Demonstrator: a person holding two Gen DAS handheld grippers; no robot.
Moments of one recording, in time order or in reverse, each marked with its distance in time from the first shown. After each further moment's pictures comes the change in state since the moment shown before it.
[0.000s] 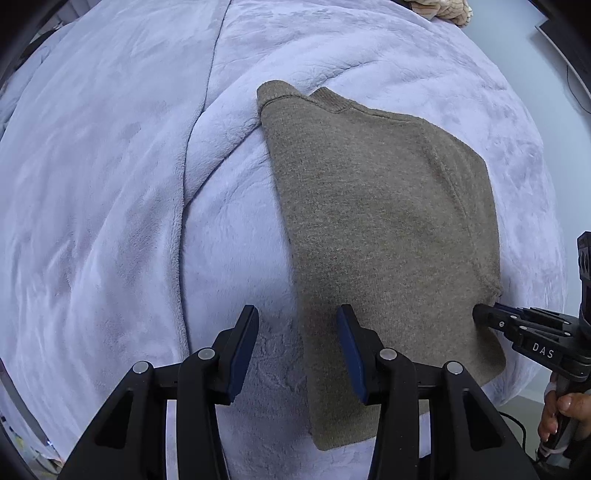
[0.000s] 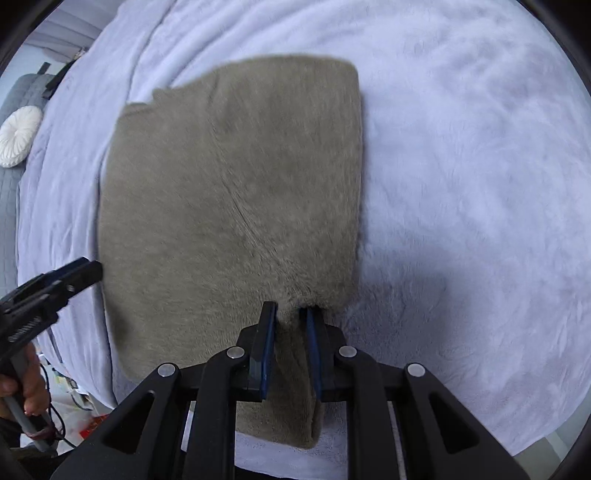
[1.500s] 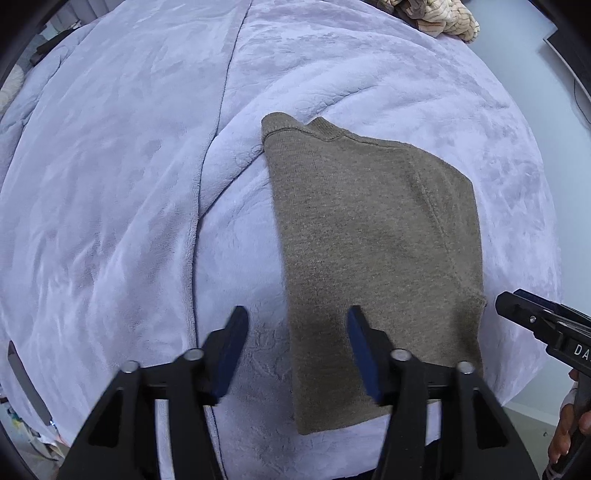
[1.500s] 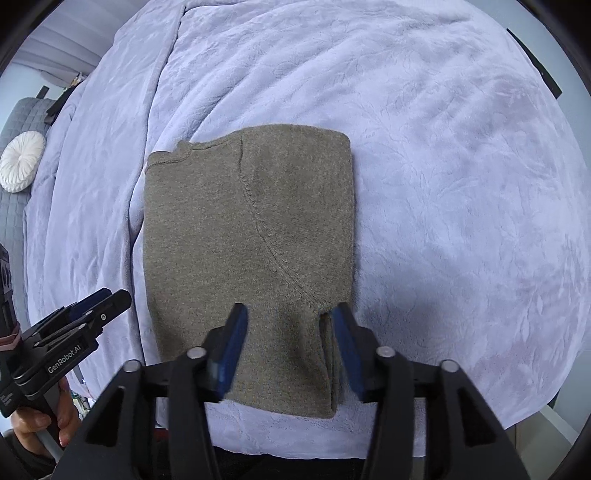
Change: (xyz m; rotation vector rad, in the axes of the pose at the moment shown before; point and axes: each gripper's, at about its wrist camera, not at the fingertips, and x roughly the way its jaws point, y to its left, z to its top) left arm -0.035 -0.015 0.006 -0.046 -0.037 0.046; right arm -0.082 0.010 0.003 0.029 -0.095 -0.013
